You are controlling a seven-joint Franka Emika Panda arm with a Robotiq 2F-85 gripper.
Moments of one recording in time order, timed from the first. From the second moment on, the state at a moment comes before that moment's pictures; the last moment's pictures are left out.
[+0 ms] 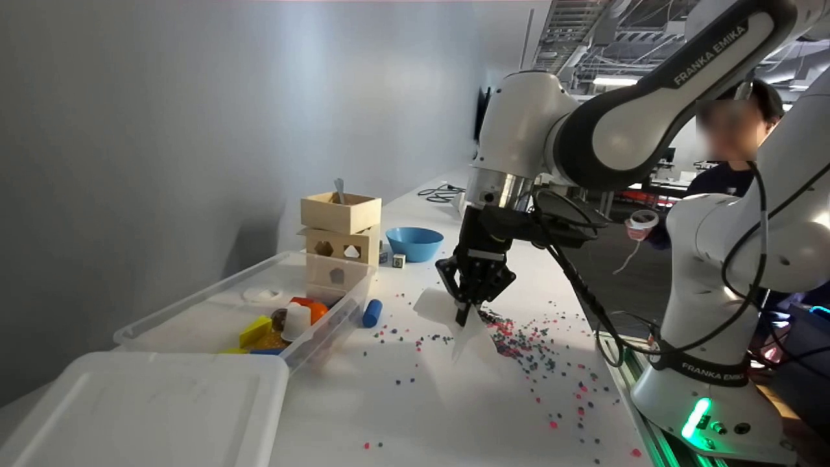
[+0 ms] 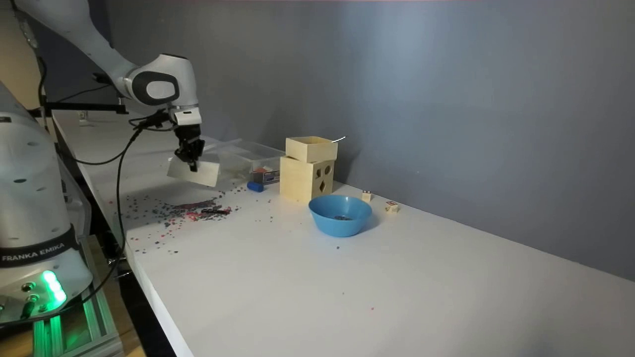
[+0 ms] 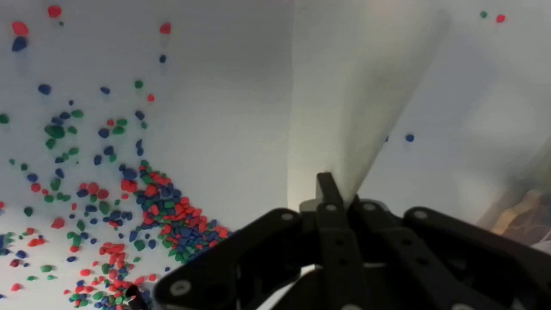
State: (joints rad) arm 0.08 -0.41 0.27 -2.74 0.29 2.50 1.11
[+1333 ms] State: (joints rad) arm 0.17 -0.03 0.29 -2.42 0.10 2.66 1.05
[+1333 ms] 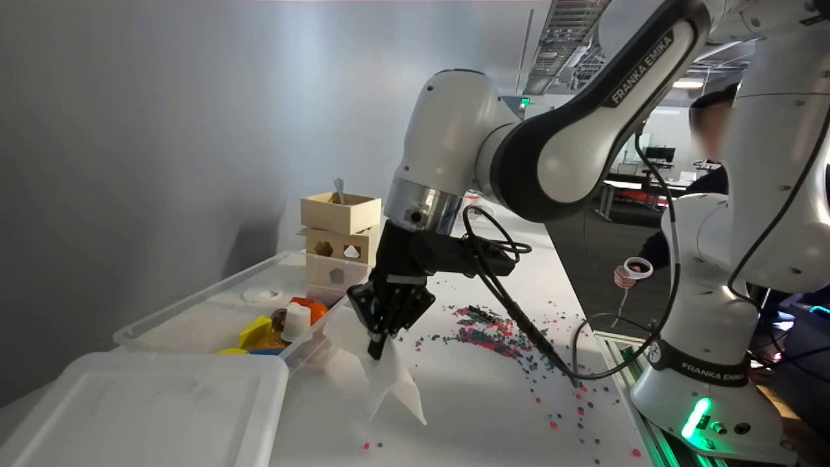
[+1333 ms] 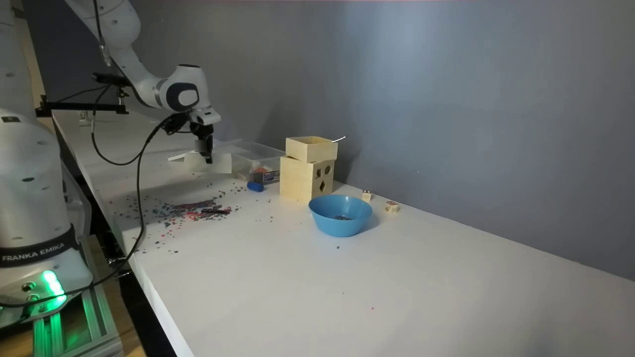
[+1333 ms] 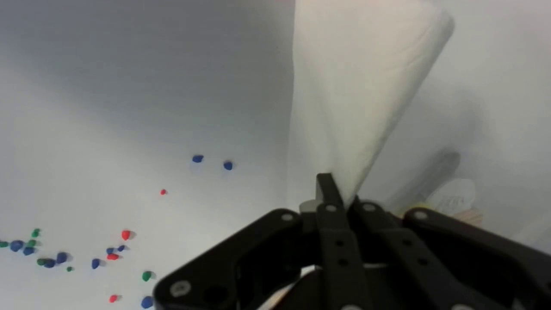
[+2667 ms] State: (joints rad) arm 0.24 0.23 0.13 -2.22 -0.01 2.50 1.35
